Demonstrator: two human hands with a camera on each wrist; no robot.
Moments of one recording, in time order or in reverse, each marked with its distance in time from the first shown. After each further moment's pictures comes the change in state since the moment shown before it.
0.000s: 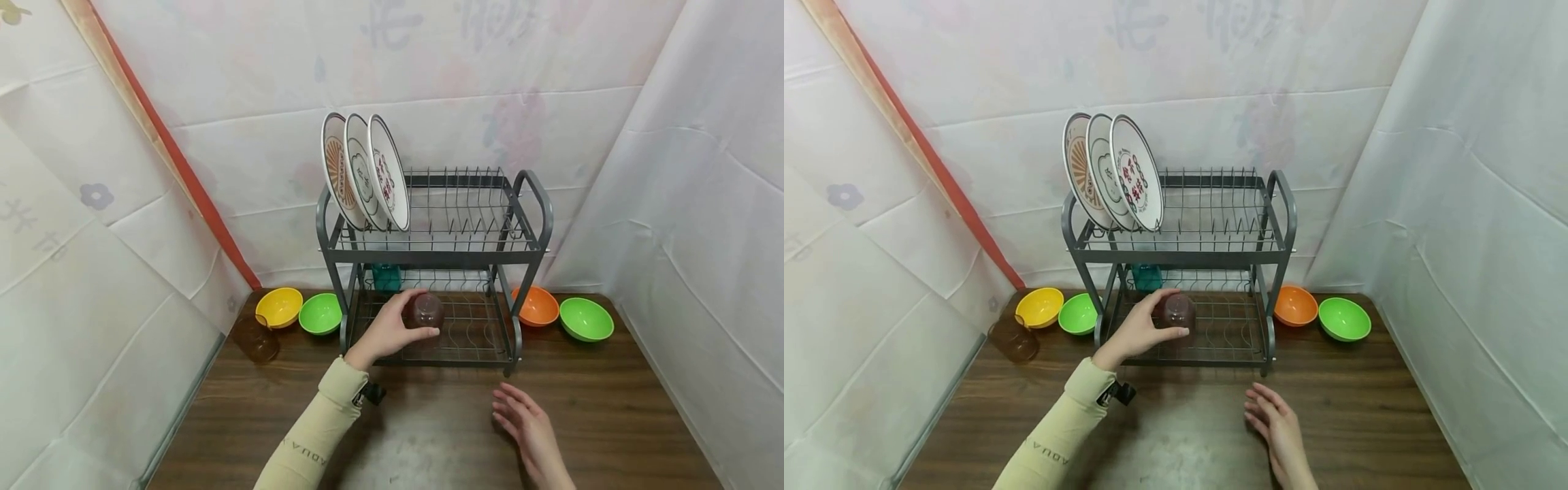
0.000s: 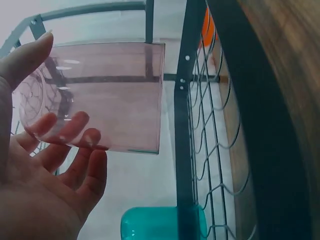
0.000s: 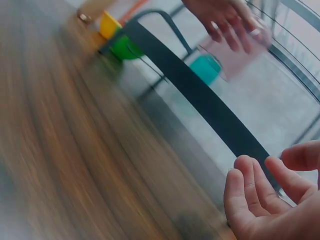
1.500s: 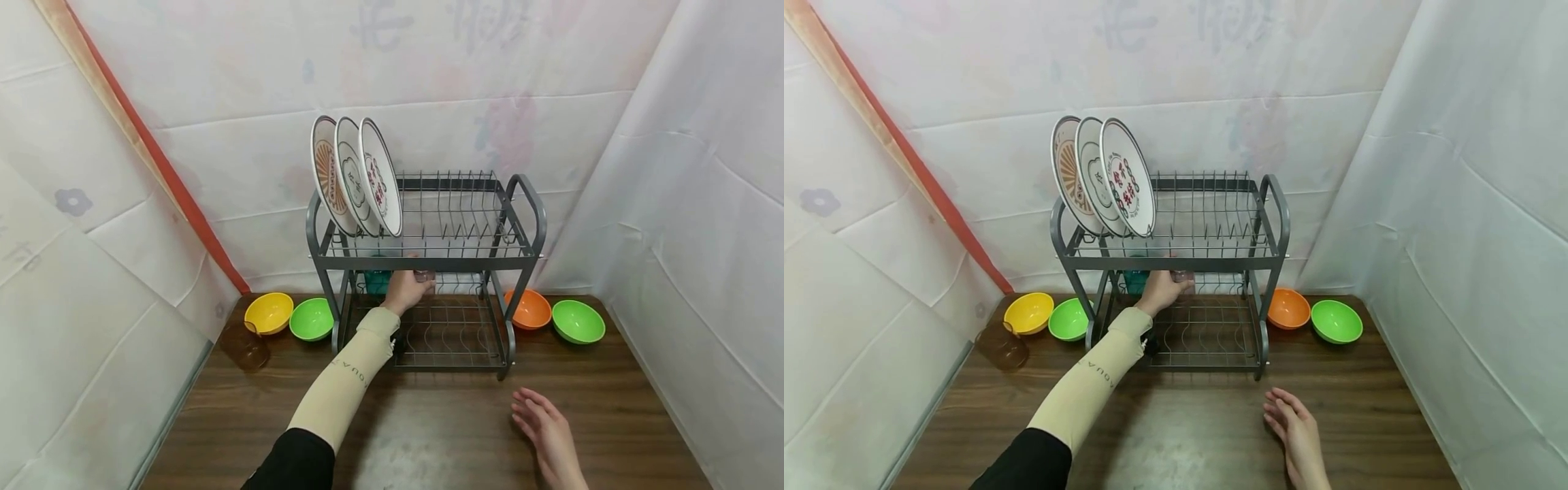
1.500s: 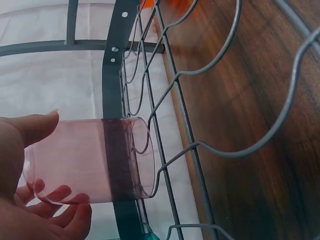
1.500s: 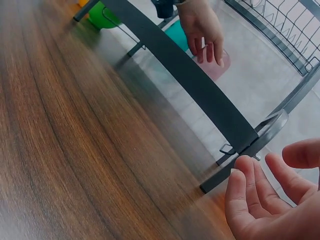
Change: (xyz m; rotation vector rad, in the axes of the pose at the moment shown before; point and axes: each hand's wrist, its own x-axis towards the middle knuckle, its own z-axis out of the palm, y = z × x) left_hand 0.118 -0.043 0.034 0.026 0.200 -0.202; right_hand 0.005 -0.015 -0.036 -0.003 0.073 -0.019
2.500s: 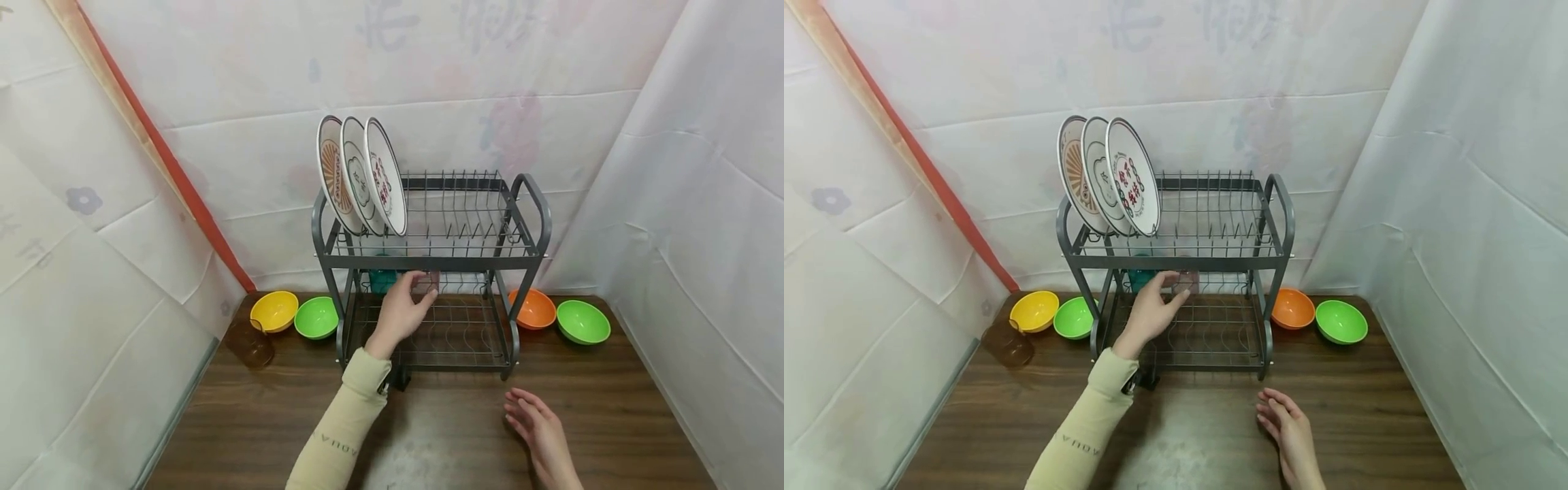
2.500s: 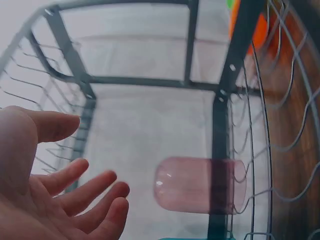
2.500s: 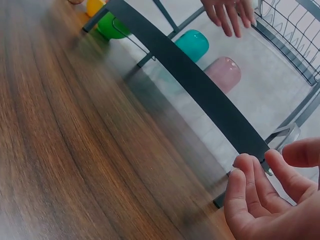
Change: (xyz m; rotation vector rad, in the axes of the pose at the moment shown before) left_hand -0.083 0.048 -0.040 0.027 0.029 0.061; right_hand -0.001 0.002 0.016 -0.037 -0.011 0.029
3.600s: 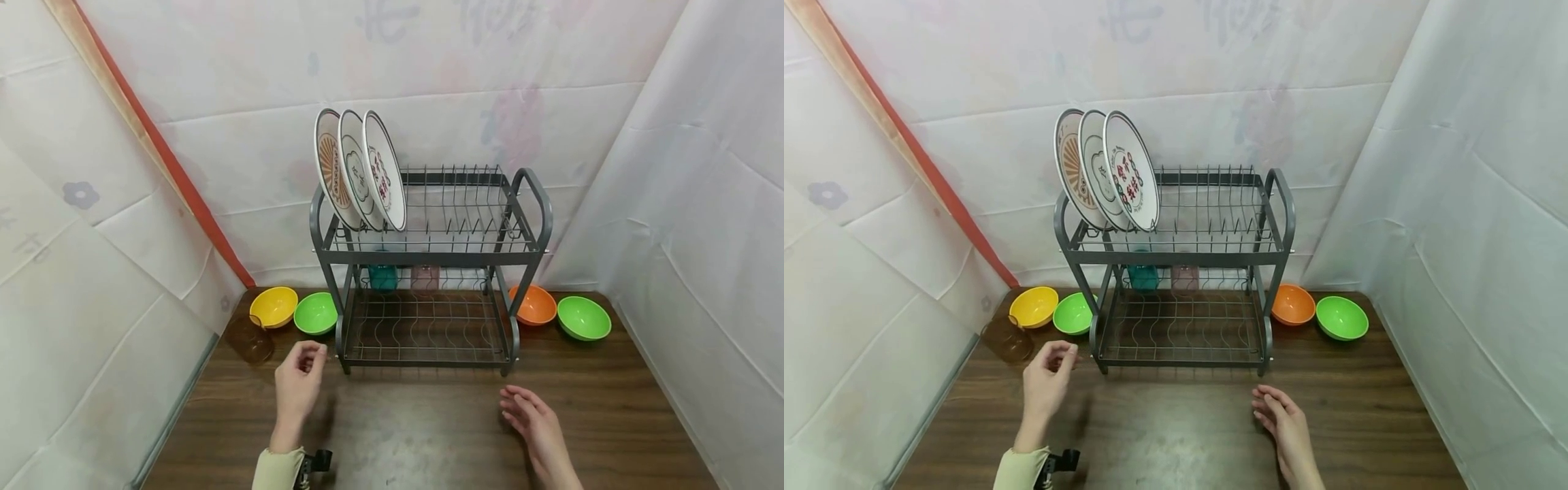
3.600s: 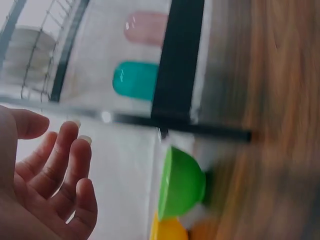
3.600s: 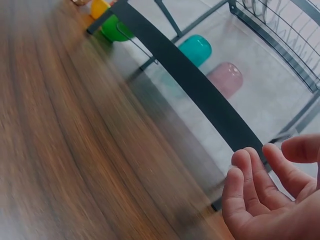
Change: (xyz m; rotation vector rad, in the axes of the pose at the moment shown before) left_hand -0.147 -0.103 -0.083 -0.117 0.498 -0.152; right_hand -0.002 0.003 0.006 -0.050 -0.034 -0.051
